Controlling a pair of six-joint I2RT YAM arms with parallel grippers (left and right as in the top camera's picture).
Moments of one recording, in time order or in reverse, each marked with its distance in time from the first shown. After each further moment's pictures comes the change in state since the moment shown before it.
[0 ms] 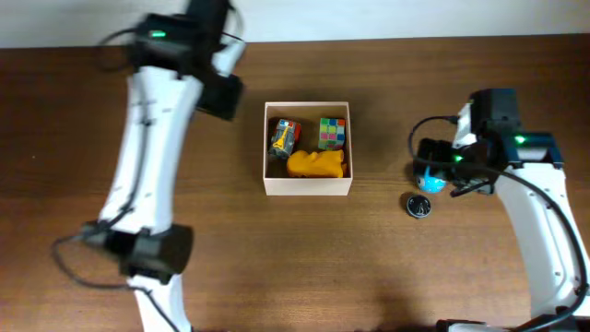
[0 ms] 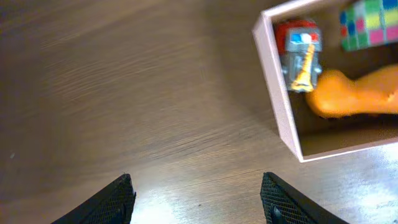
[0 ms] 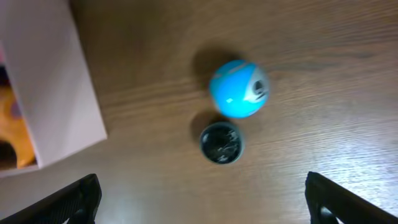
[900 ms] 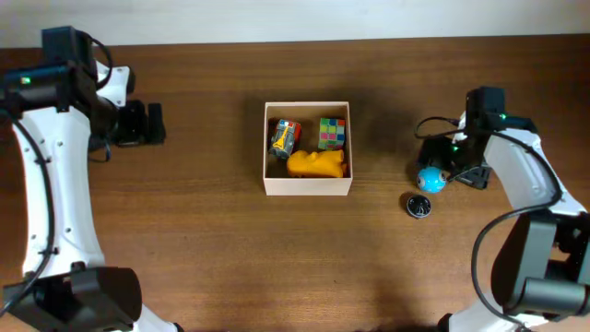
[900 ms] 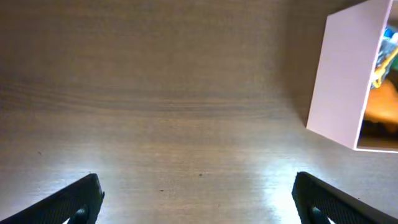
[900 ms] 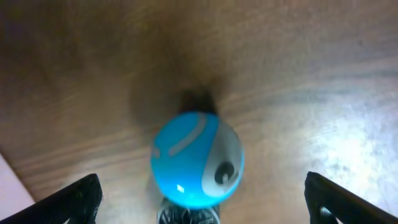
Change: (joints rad) left arm 0.410 -0.300 -0.571 0.210 0.218 -0.019; right arm -0.090 0.337 0.000 0.188 0.018 0.007
